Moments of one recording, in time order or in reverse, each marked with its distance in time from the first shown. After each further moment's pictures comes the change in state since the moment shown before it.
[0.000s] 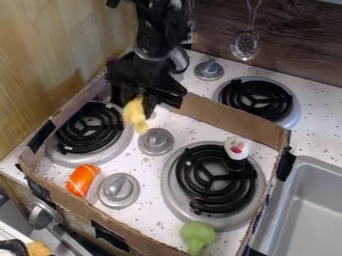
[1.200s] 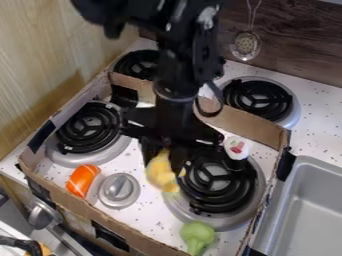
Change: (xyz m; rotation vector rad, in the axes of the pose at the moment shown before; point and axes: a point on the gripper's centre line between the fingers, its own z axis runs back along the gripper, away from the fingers) arm -0.079 -0.060 0.024 -0.151 0.139 0.061
